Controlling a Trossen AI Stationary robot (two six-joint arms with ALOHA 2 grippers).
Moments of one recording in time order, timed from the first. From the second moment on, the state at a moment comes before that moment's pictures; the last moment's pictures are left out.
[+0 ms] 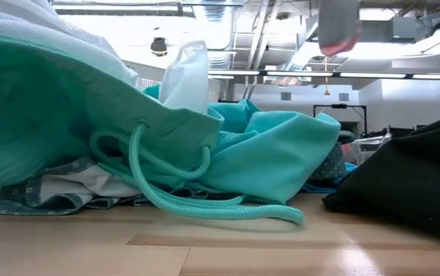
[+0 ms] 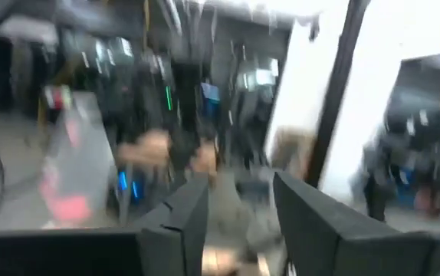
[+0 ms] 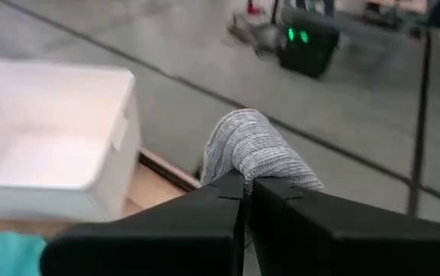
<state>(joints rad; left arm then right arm) -0.27 1.03 1.24 0.07 -0.28 -0.14 -0.06 1.27 1.99 -1.40 0.86 0.47</state>
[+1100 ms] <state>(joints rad) -0.12 1.04 1.51 -0.61 -0.28 -0.17 -0.66 1.50 1.23 -0.84 0.31 0.25</state>
